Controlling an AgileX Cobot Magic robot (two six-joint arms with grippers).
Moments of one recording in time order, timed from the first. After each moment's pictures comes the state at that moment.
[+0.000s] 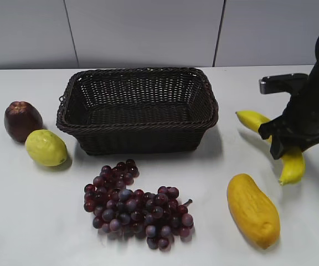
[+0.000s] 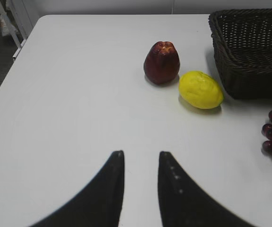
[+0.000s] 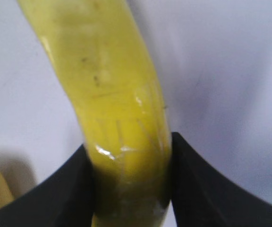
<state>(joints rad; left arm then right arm) 0.04 -0.01 -0.50 -0.08 1.09 0.12 0.21 1.87 -1.11 0.08 0.75 -0.02</state>
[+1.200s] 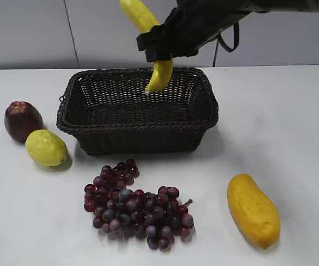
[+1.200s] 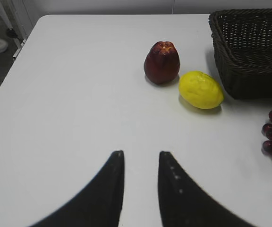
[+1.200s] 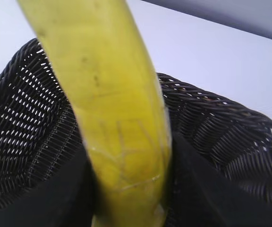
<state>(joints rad) 0.04 -0.01 -0.50 -0.08 1.09 0.12 0.56 2.00 -1.58 0.29 0.40 -0.07</state>
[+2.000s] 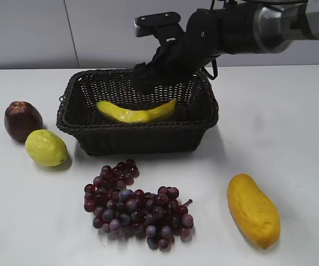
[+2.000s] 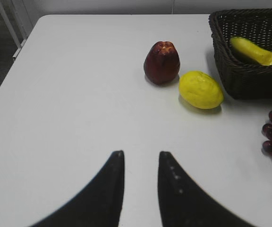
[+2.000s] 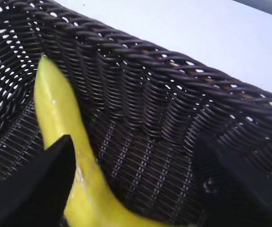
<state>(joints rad) 0.04 -0.01 -0.50 -0.08 1.09 0.12 0.59 2.15 -1.58 0.21 0.30 -0.07</state>
